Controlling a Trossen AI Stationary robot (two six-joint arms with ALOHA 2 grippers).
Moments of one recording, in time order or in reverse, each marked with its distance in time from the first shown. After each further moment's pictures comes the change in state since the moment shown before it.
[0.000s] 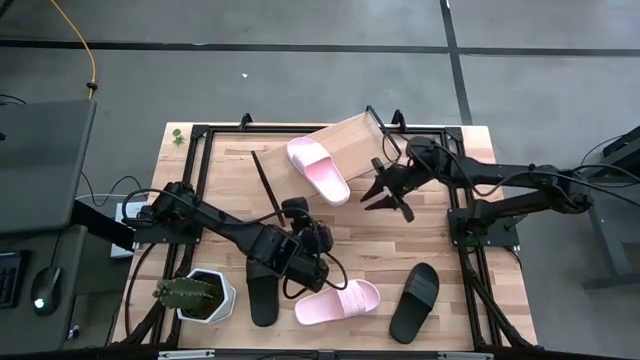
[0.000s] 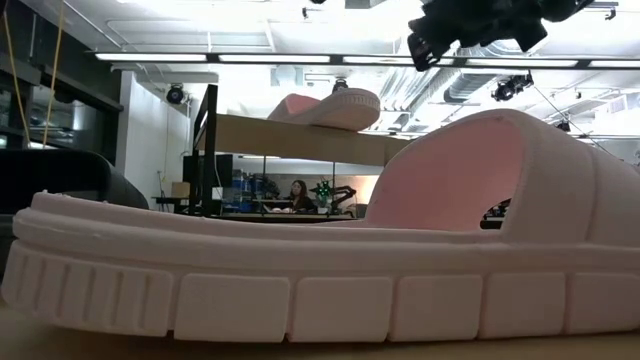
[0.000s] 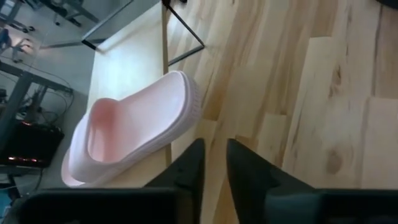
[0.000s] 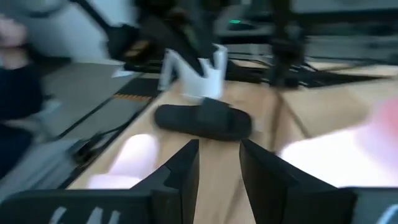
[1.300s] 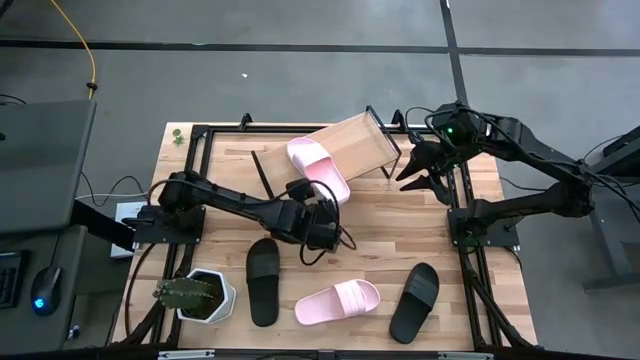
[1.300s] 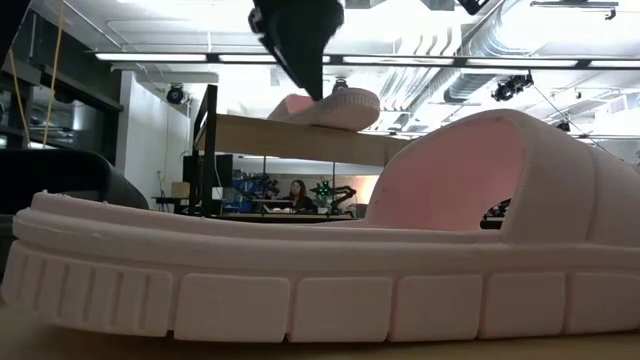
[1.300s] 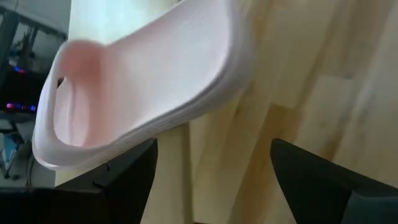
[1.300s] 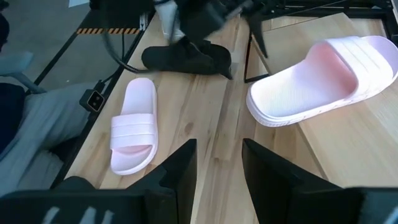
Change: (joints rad) left arm 0.180 0.000 -0.168 0.068 0.128 0.015; right arm -0.064 -0.027 0.648 -1.114 0.166 -0.196
